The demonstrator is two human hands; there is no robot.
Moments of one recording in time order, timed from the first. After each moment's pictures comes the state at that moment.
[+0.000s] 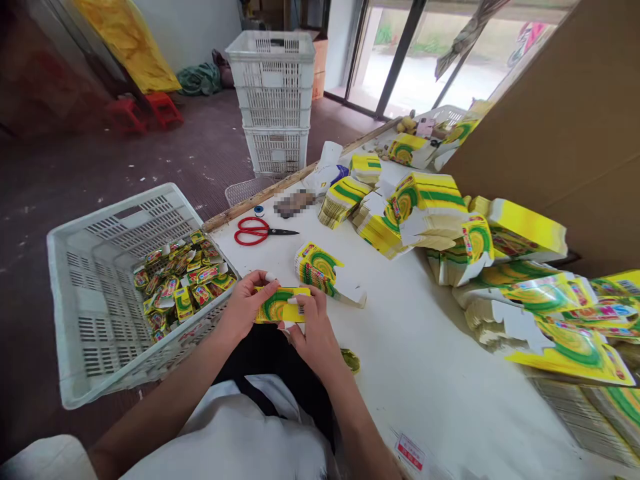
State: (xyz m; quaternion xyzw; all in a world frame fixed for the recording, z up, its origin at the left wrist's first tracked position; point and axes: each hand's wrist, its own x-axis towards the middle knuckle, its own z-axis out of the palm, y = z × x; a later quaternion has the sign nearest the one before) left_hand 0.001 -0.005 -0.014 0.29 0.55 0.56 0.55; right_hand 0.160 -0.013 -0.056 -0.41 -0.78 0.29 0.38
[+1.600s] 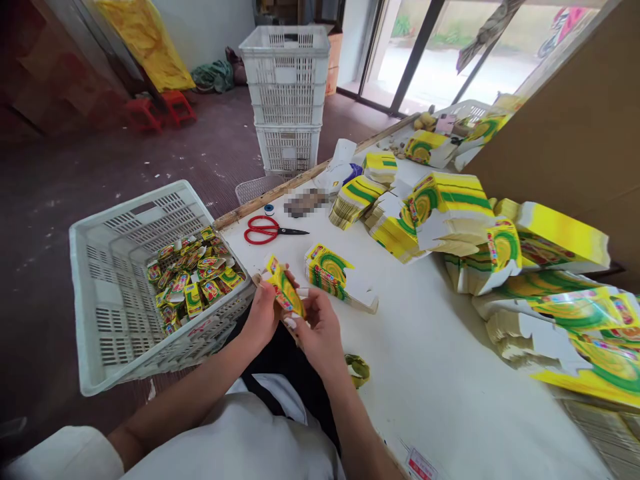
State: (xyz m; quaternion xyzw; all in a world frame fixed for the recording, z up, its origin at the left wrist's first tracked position) left_hand 0.026 -0.004 -0.028 0.26 0.50 0.63 0.54; right_hand 0.136 -0.012 -0.034 -0.42 -0.54 0.57 0.47
